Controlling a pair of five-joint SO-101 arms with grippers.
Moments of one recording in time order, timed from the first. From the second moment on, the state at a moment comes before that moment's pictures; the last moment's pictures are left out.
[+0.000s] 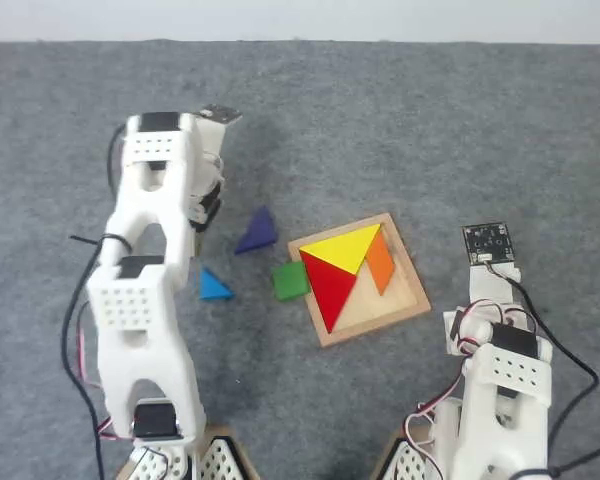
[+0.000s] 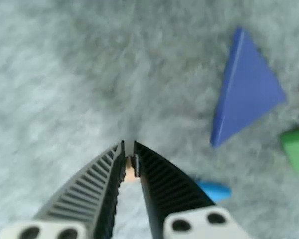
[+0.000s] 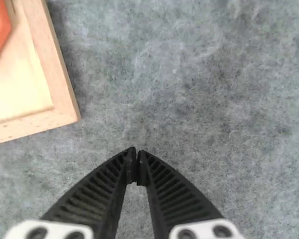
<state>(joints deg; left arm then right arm) -9.2 40.5 -26.2 95.3 -19.5 13.3 -51.5 78.4 48.5 20.6</state>
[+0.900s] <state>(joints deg) -10.6 20.0 13.7 66.5 -29.1 13.3 -51.5 78.4 47.3 20.6</state>
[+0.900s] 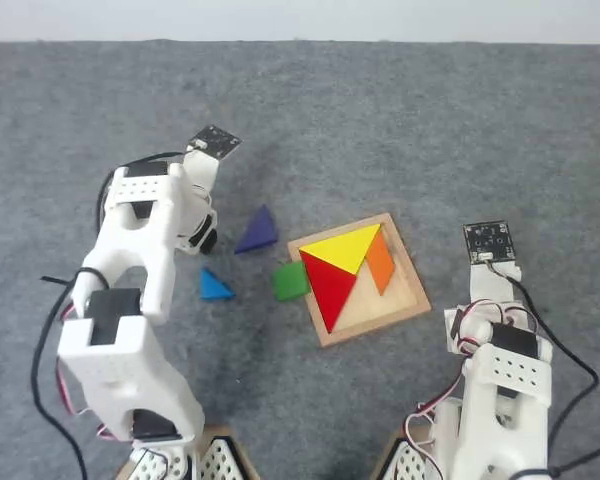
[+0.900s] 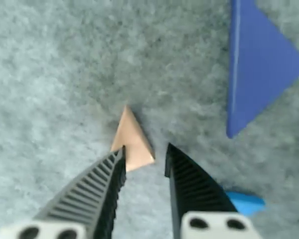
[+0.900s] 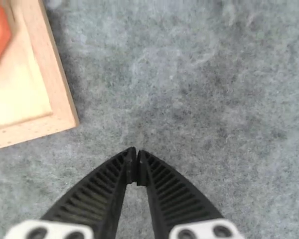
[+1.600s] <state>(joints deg) -13.5 25.6 5.8 74.9 -32.4 13.3 -51.5 78.4 47.3 20.6</state>
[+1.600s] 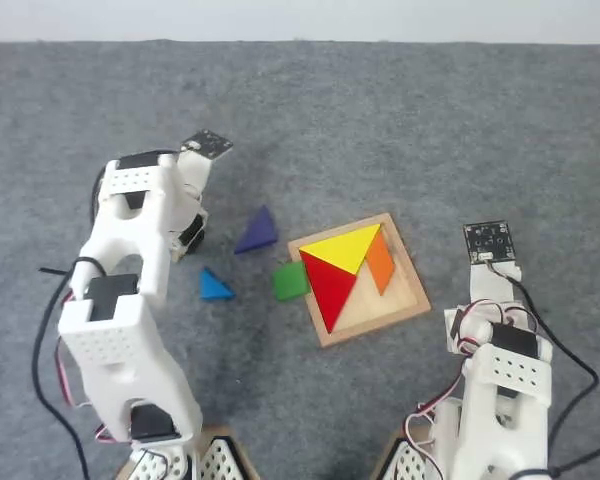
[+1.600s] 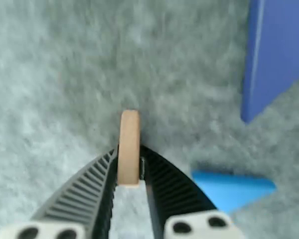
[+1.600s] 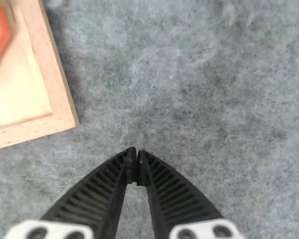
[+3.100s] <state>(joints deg) 33.5 22.2 5.9 71.3 -3.4 22.6 -51.5 78.4 47.3 19.3</state>
